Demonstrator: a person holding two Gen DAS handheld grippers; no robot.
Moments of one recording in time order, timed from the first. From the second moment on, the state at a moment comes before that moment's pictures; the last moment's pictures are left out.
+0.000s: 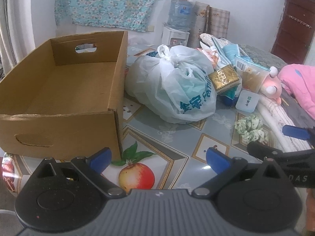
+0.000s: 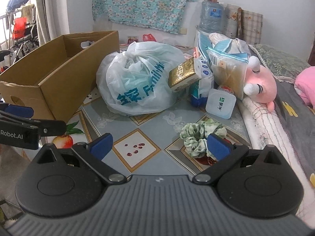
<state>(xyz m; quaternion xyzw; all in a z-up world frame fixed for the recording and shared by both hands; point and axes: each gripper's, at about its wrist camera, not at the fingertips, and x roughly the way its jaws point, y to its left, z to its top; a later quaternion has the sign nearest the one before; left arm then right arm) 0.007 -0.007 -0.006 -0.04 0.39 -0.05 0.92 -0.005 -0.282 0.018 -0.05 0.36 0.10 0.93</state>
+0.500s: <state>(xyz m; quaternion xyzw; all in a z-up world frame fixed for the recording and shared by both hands) 0.009 -0.005 -0.005 -0.04 0.39 -0.05 0.92 -0.004 -0.281 0.018 -0.05 0.36 0.10 0.93</state>
